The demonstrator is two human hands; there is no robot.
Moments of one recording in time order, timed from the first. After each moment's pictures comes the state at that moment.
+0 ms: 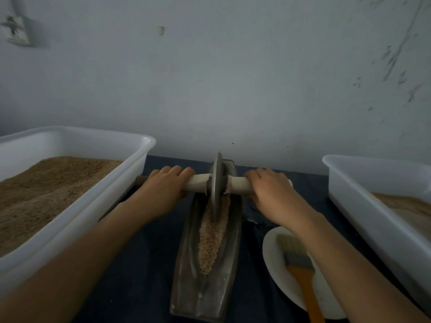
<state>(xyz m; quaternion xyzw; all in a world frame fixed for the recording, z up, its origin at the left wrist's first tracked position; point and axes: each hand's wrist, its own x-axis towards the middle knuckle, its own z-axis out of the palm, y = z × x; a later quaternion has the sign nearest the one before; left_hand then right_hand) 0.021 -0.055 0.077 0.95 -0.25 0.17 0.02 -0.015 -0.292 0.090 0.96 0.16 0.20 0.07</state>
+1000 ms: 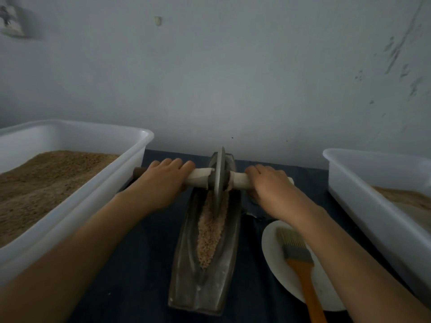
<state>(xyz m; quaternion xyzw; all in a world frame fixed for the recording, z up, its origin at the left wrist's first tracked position) 0.020 -0.057 0.079 0.95 -0.25 0.18 -0.04 -0.017 -0.292 0.086 0.97 0.16 0.17 0.06</state>
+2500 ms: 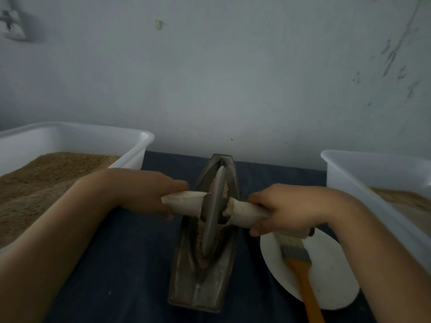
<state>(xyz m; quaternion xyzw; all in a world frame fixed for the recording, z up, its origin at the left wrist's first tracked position) -0.027 -0.046 0.138 0.93 -0.31 -0.19 0.01 -0.066 -0.289 0.142 0.96 0.21 -0.18 -0.01</state>
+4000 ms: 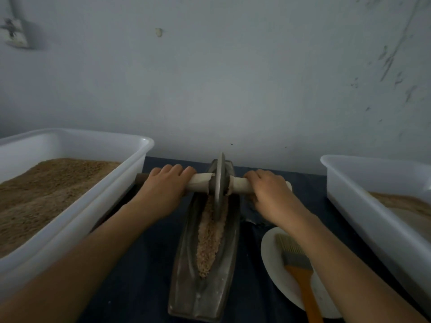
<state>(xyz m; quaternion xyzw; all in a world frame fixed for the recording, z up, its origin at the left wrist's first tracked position) 0.020 -0.060 0.076 0.95 -0.24 0.22 -0.01 -0.015 -0.290 0.091 0.97 0.14 0.18 0.04</state>
